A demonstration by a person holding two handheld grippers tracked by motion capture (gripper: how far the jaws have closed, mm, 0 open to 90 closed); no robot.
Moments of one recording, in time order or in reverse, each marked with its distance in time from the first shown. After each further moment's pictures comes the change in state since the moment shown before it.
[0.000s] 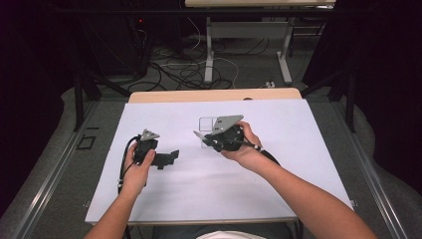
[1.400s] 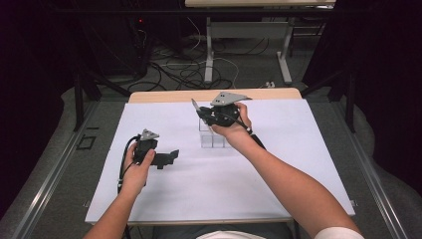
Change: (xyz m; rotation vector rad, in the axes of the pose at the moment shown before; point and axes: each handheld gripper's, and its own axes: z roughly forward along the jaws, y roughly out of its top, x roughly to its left) left arm 0.001 0.000 0.000 -0.004 -0.003 0.006; right arm -0.040 0.028 0.020 -0.222 -0.153 0.213
